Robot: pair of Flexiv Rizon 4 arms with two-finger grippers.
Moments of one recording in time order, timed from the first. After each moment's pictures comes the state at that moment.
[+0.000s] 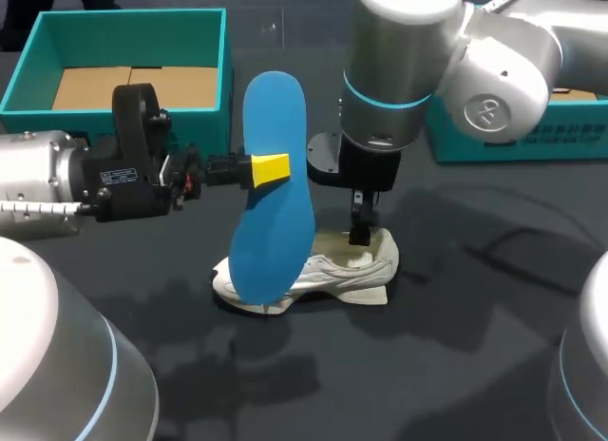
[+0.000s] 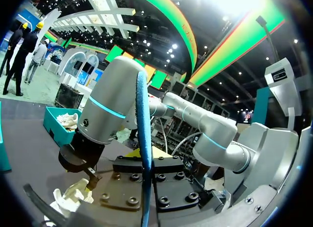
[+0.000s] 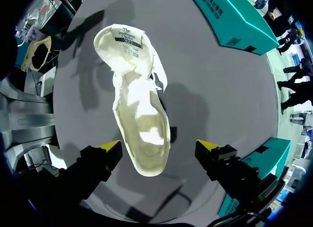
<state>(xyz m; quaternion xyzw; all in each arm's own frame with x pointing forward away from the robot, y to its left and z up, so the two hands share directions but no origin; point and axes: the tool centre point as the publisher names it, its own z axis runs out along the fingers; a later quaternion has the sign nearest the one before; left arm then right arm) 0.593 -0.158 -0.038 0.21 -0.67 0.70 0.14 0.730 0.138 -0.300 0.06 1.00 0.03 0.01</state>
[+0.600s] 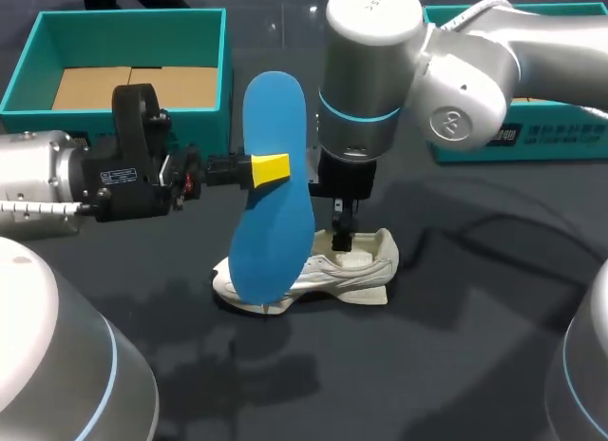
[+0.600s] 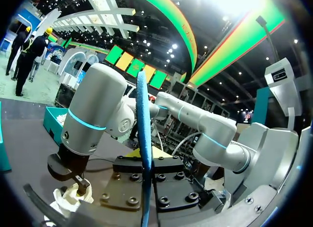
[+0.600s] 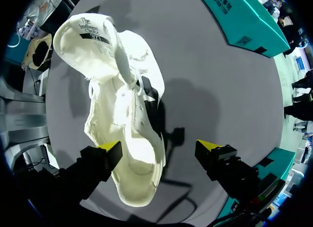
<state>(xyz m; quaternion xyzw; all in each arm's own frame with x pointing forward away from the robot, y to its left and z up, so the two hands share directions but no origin) 0.593 -0.158 -0.038 0.21 -0.67 0.70 0.14 0.748 0.160 -0.344 0.05 1.00 0.03 0.00</state>
